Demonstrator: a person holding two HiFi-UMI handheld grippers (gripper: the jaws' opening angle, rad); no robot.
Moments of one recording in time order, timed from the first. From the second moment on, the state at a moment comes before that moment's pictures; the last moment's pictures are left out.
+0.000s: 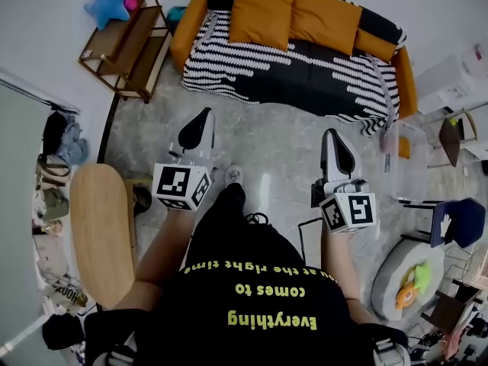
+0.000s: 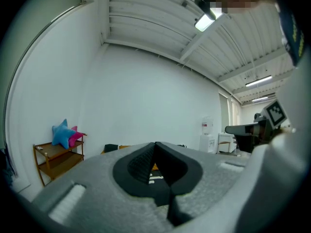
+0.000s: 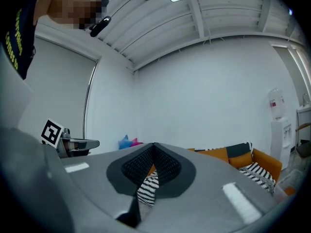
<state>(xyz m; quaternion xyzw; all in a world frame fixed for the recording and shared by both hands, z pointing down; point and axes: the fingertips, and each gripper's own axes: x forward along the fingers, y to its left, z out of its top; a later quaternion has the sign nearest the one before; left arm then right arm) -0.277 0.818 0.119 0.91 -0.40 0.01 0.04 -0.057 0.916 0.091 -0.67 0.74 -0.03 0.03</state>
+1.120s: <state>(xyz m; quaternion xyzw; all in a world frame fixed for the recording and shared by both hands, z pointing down) -0.196 0.515 0.117 0.90 -0.43 0.01 0.05 0.027 0.589 0.093 -0.64 0.77 -0.06 0.03</state>
